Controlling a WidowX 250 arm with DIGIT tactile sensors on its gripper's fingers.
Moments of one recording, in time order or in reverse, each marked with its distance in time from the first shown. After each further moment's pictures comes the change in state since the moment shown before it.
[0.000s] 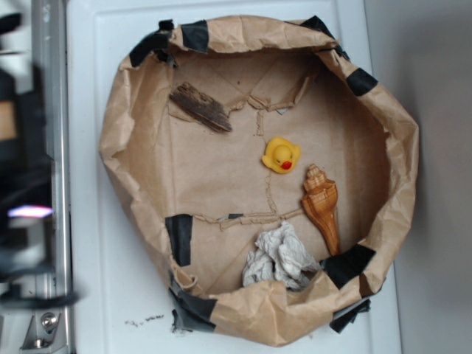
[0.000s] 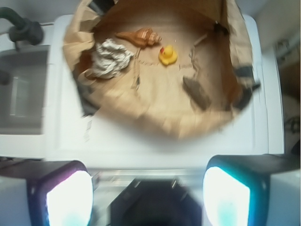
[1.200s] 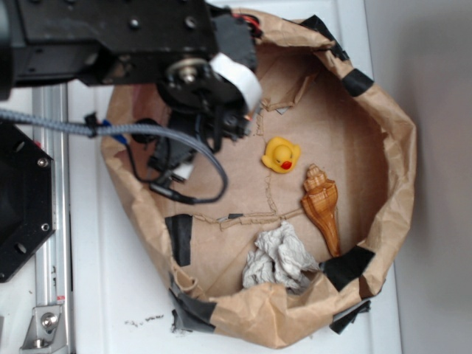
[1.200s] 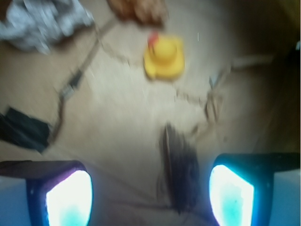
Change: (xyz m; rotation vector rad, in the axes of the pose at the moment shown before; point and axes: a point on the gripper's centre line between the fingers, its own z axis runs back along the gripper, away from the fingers) arm 0.046 0.052 -0.131 -0.011 0.019 -0.427
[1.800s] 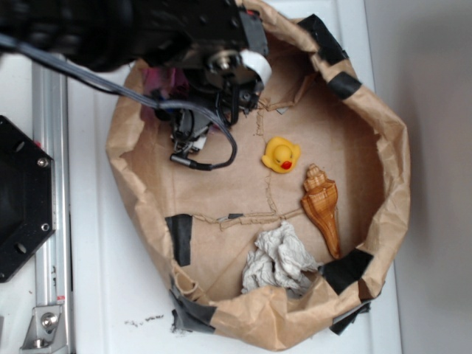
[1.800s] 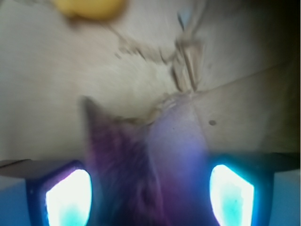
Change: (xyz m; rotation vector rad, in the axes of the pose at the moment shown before) arm -0.001 0.025 -0.061 0.017 0.099 0.043
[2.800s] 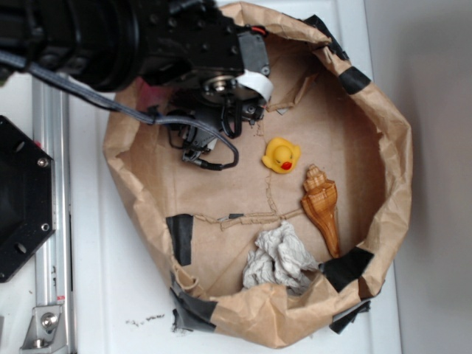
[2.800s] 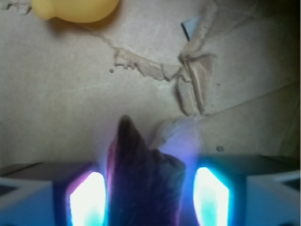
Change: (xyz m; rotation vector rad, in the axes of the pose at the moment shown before) arm 0.003 -0.011 -0.012 0.028 -0.047 -0.015
